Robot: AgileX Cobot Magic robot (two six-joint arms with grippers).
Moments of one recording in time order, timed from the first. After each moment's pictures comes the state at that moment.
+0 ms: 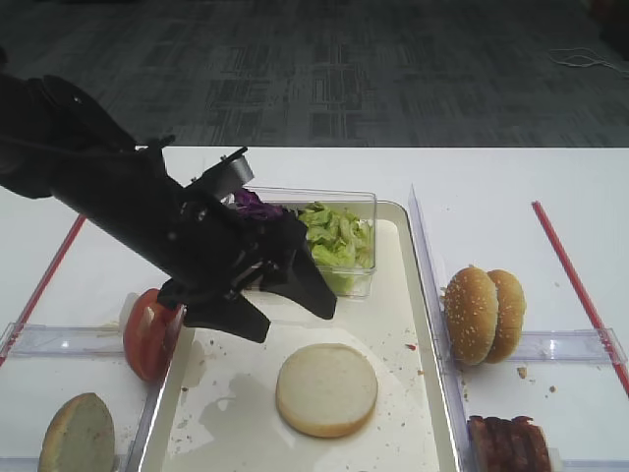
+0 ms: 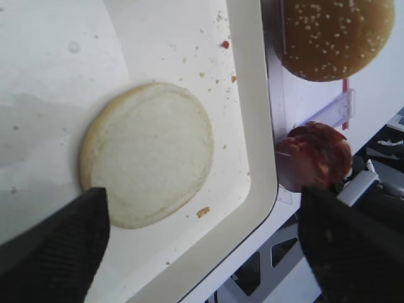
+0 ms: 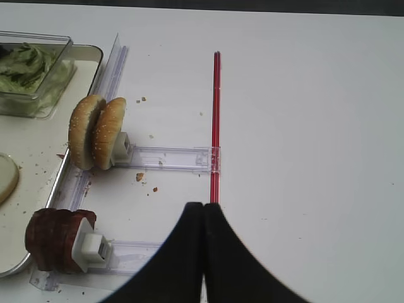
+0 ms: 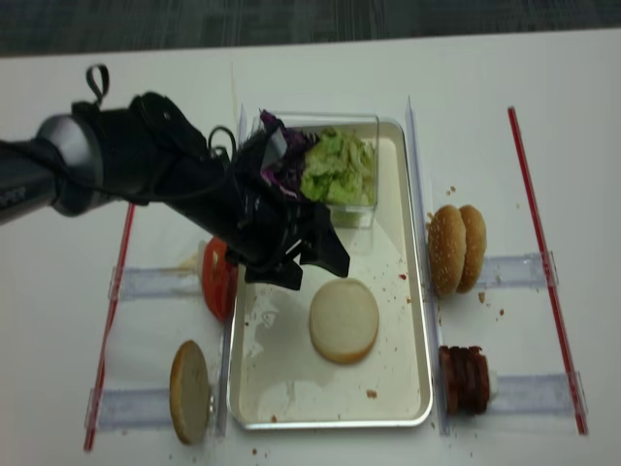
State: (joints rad) left arm -0.41 1.75 -1.02 -0.98 0.92 0.45; right arm -0.01 -0.02 -0.49 0.05 1.12 -0.06
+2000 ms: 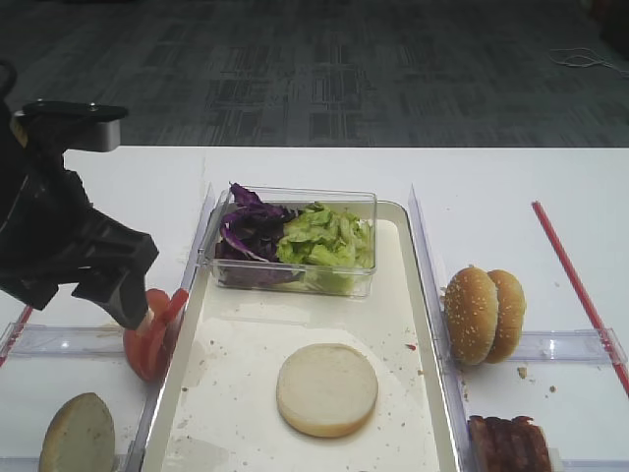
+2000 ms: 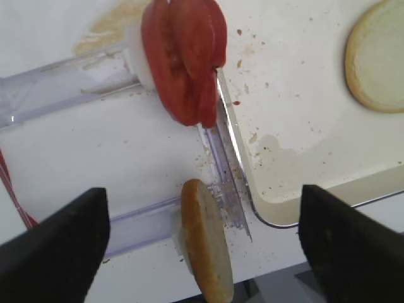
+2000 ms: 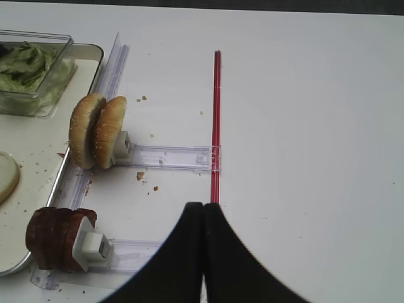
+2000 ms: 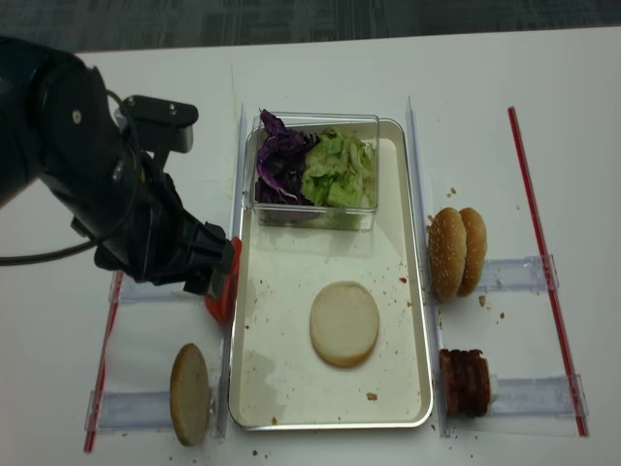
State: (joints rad) left arm -0.41 1.39 -1.02 -0.05 1.10 -0.16; right arm -0.01 -0.02 -0.49 0.05 1.12 -0.06
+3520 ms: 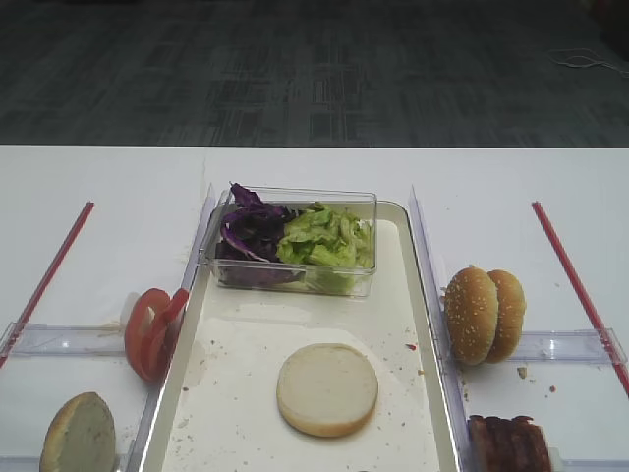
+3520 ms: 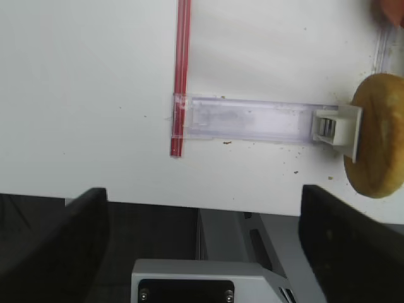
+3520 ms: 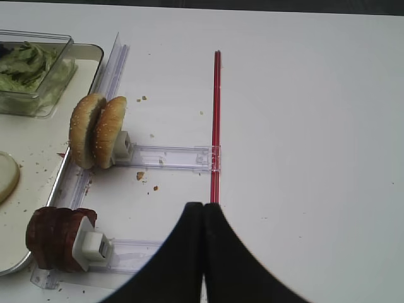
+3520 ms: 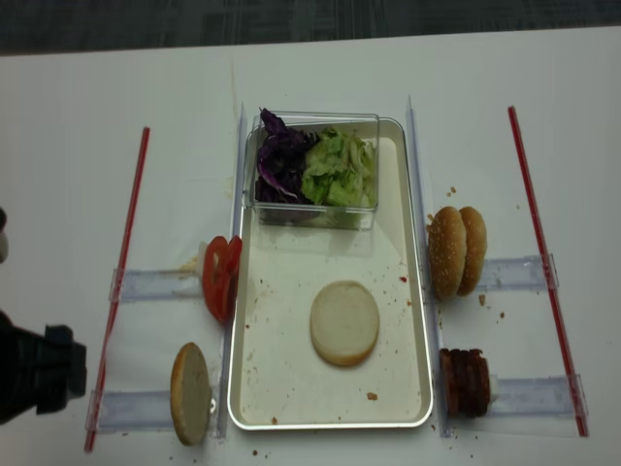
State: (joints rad) left arm 0.06 0.86 -0.67 0.02 1.23 -0.08; right arm -0.01 -0.02 -0.49 0.05 1.12 -0.06
